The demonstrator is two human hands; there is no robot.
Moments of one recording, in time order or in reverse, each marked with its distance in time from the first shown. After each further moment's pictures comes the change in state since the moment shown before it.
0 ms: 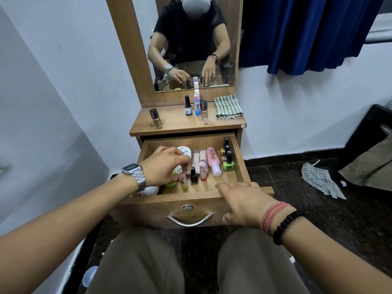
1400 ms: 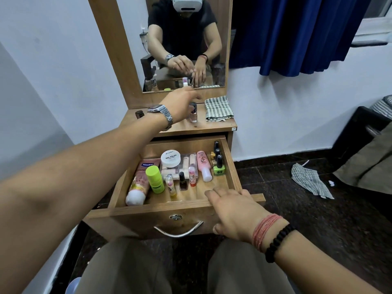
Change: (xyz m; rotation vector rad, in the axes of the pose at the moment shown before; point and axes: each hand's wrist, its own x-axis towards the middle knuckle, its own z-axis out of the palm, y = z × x) left_hand 0.155 -0.021 -0.071 -0.067 0.391 -0.149; right_hand 0.004 0.002 0.005 -0.007 0.025 -0.024
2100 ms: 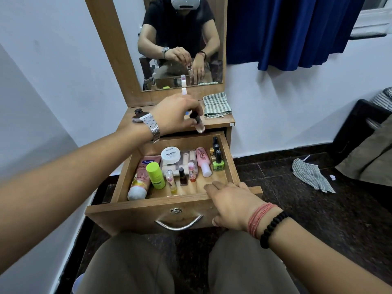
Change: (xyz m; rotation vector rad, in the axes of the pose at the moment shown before) left_hand -0.053 0.024 -0.034 -0.029 -0.044 0.244; right_hand -0.002 -0.001 -0.002 0.038 0.006 -0.009
